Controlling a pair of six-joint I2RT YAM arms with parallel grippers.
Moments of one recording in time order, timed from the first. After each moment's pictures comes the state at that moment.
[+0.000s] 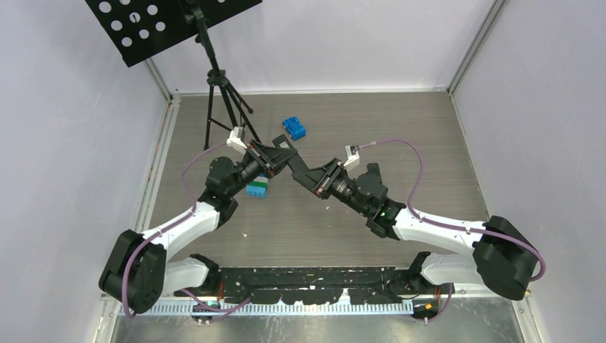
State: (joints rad) left arm -0.48 1.17 0.52 0.77 0.38 -1.48; right arm 0.90 1.21 0.57 0.67 0.03 1.28
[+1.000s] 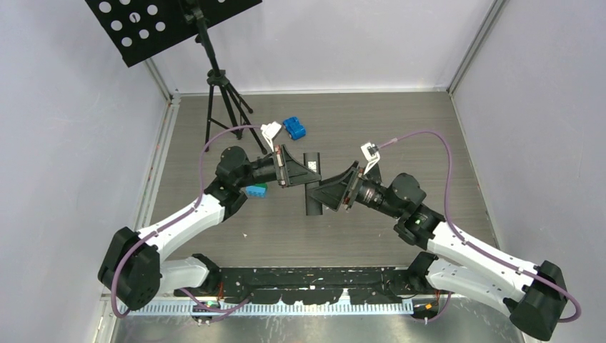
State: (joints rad) left arm -0.60 1.20 0.70 0.61 0.76 -1.19; right arm 0.81 0.86 0.56 0.43 -0.30 0.89
